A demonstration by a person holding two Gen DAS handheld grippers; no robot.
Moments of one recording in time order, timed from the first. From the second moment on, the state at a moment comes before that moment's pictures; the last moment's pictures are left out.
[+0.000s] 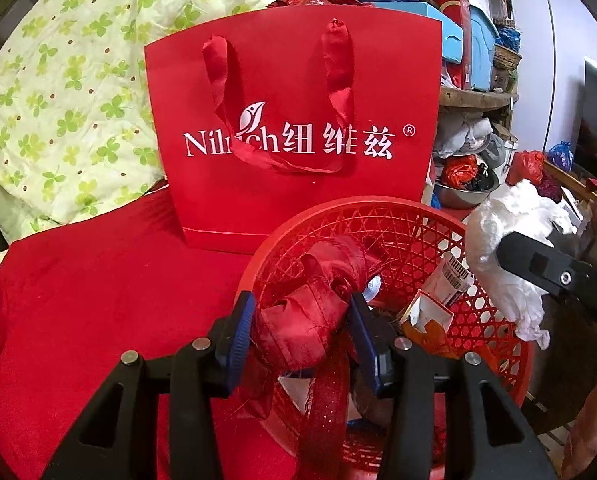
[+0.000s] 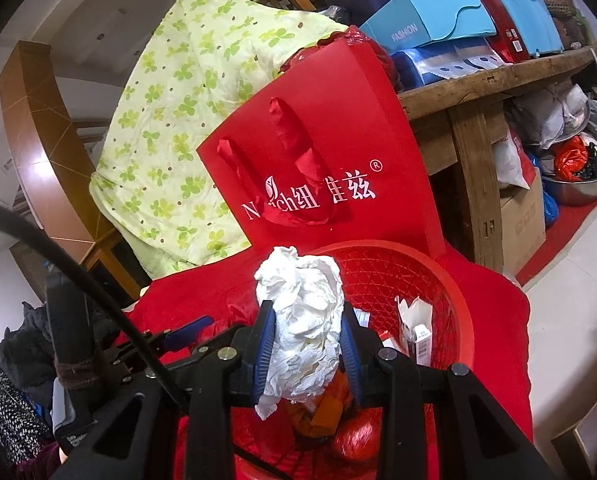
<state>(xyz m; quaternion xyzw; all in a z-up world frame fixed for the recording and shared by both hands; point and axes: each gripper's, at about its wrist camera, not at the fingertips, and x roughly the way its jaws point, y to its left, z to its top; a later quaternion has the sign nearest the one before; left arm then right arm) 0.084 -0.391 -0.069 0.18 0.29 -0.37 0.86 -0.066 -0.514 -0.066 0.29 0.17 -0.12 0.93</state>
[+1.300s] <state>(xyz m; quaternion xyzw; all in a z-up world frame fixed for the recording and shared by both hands) 0.057 -0.324 -0.030 0.16 0.23 -0.36 0.89 -0.085 -0.470 -0.039 0.28 0.14 -0.12 0.94</state>
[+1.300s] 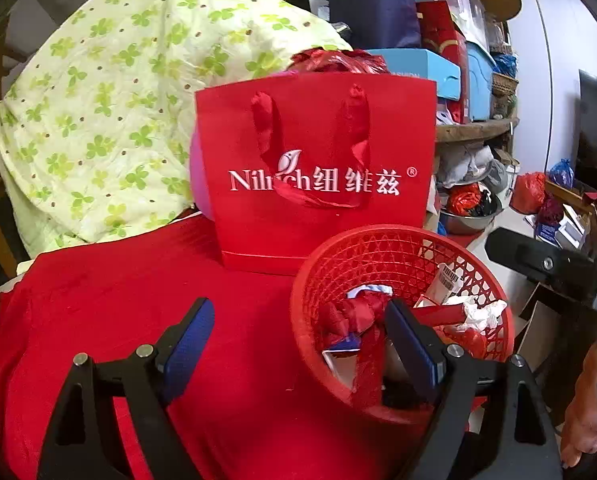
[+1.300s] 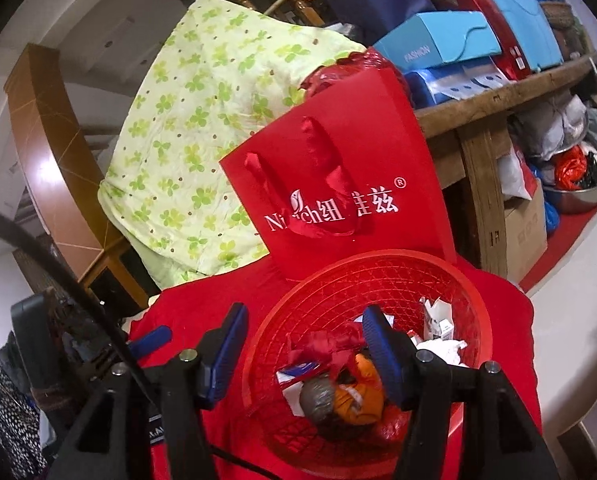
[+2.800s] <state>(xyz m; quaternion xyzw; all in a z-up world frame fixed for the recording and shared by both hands) 0.005 -0.105 0.032 0.11 0.16 -0.20 0.96 -0.116 -0.261 0.026 0.10 0.17 -0.09 0.98</state>
